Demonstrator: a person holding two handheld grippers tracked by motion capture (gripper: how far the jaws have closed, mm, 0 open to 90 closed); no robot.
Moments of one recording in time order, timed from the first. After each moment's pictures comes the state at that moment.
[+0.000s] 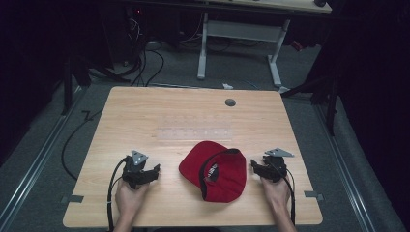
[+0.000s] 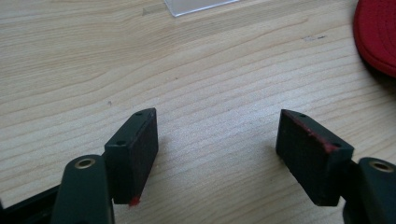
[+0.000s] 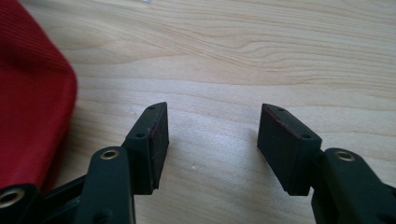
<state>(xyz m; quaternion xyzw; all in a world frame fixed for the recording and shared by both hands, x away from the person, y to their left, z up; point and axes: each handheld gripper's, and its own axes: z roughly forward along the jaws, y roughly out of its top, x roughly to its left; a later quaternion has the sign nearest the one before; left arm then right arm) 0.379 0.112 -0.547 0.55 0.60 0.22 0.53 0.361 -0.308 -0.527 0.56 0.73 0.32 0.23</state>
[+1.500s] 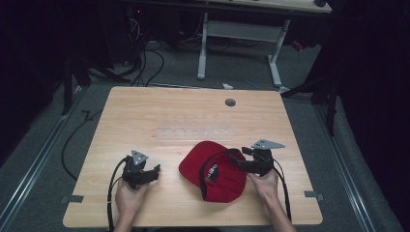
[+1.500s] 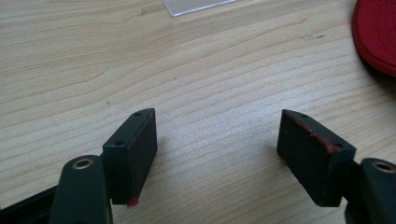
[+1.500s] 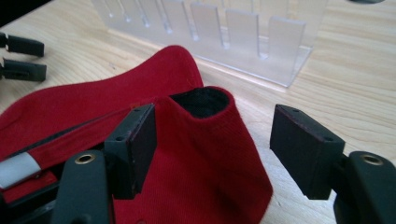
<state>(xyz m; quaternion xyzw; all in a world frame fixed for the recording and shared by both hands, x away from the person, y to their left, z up) 0.379 0.111 -0.547 0.55 0.60 0.22 0.53 0.373 -0.261 -0.488 0.45 0.77 0.43 0.15</state>
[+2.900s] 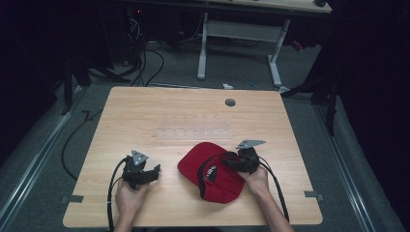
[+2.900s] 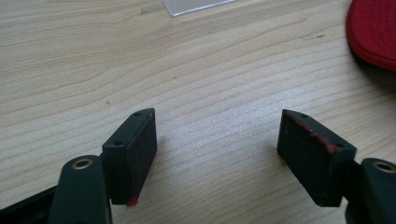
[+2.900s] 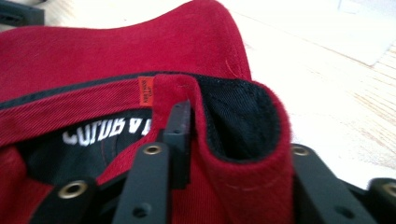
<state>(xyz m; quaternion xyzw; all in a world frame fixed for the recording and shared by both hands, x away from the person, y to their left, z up) 0.378 0.111 -0.547 0.55 0.60 0.22 0.53 0.398 -0.237 -0.520 0.40 0.83 0.39 0.08</state>
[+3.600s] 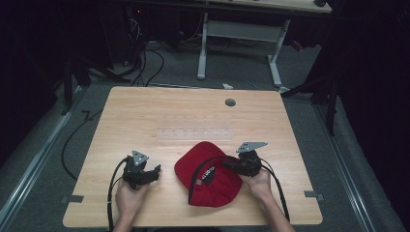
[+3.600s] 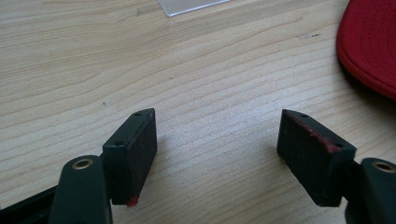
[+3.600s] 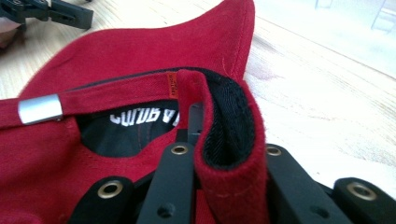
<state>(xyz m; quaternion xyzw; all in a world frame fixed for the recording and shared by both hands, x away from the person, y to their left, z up) 0.377 0.110 -0.547 0.56 0.60 0.22 0.53 0.380 -0.234 -0.501 0.36 0.84 0.41 0.07</state>
